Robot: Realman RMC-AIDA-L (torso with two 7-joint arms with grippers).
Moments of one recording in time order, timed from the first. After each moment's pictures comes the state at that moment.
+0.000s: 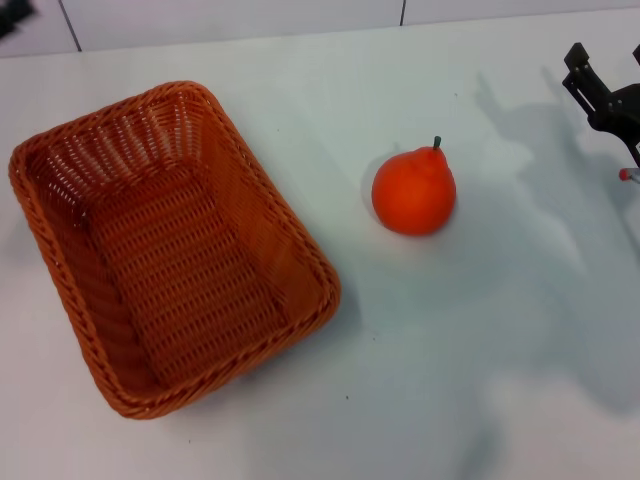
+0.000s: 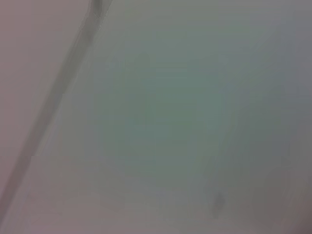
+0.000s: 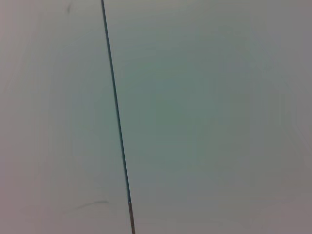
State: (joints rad) left arm -0.43 -2.02 0.66 0.80 1.60 1.33 -1.73; right arm 0.41 2.11 -1.65 -0.09 0.18 -1.25 -2.77
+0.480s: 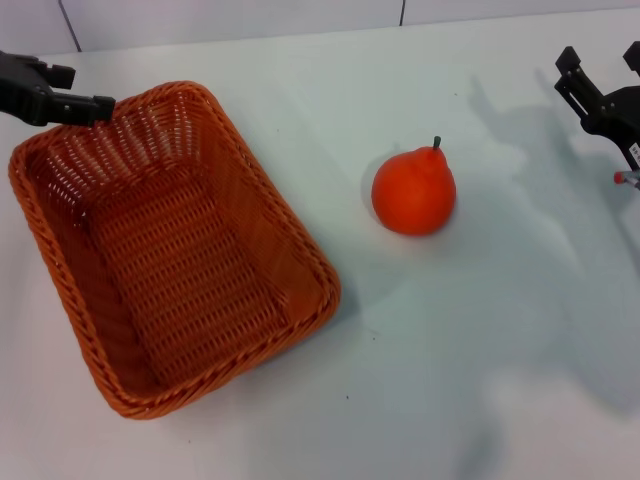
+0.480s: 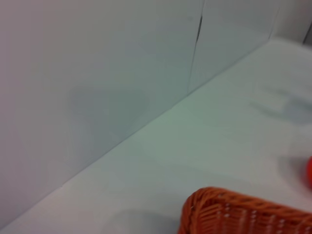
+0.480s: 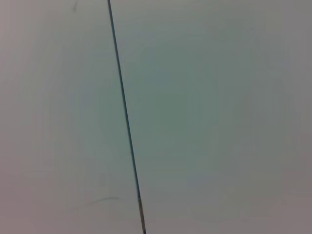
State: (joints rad) left arm -0.68 -1.94 0.78 0.96 2.29 1.43 -1.90; right arm 0.41 2.10 -1.67 -0.09 0.18 -1.25 -2.75
